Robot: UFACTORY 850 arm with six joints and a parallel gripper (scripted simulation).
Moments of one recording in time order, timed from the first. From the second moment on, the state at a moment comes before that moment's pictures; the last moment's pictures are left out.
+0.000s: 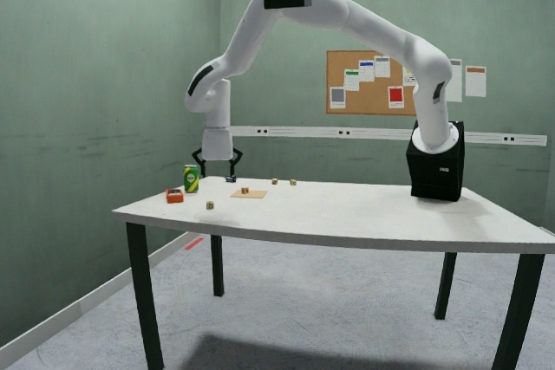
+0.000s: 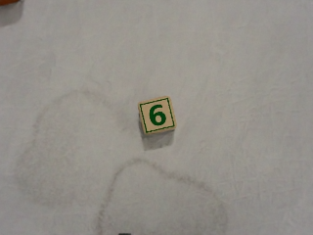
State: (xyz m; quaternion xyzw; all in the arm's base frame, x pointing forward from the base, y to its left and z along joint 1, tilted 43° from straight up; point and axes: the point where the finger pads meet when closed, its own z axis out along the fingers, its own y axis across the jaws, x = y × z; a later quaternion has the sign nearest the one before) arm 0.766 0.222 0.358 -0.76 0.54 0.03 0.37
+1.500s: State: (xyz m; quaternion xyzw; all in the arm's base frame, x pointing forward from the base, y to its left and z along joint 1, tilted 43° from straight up) arm 0.741 0.015 0.184 -0.76 0.54 0.03 0.37
